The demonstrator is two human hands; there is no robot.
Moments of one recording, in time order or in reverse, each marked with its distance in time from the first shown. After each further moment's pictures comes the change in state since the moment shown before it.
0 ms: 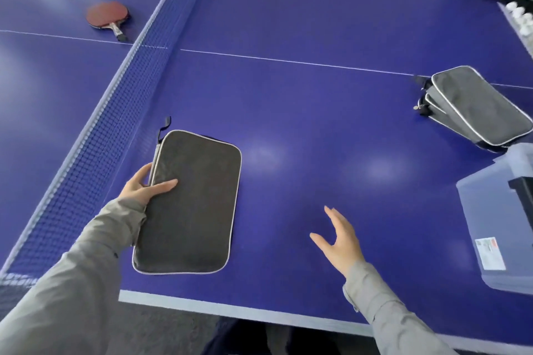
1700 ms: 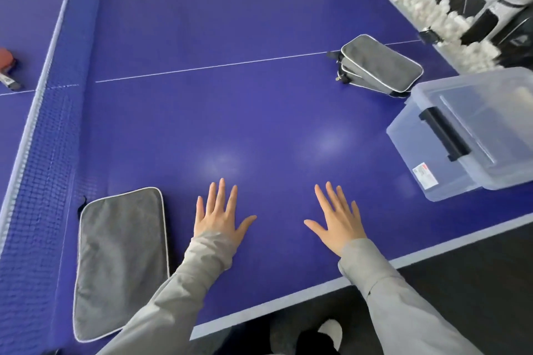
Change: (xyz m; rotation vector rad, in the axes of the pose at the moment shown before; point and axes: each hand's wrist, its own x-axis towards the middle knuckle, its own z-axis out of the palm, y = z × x) left_hand -0.041 -0.048 0.150 1.488 -0.220 0.731; right_hand -0.043 -0.004 -0.007 -0.614 0.136 0.138
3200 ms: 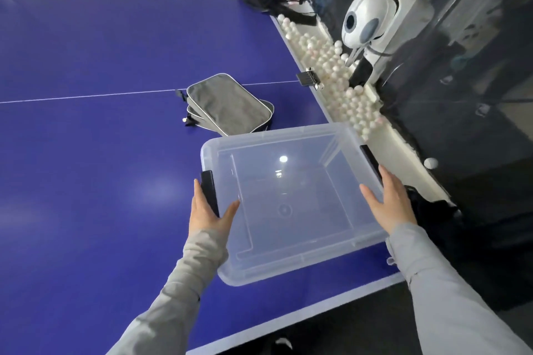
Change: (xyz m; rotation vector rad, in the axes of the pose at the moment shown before) left_hand 0.143 0.517 -0.029 -1.111 0.197 -0.306; right_hand 0.094 0.567 -0.219 0.454 0.376 0.255
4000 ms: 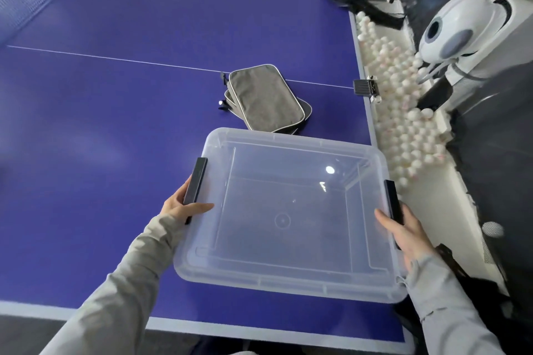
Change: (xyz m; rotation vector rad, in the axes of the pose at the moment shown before) left_hand 0.000 -0.008 -0.009 -0.434 -0.051 -0.312; right_hand 0.098 0.046 0.002 0.687 -0.408 0.136
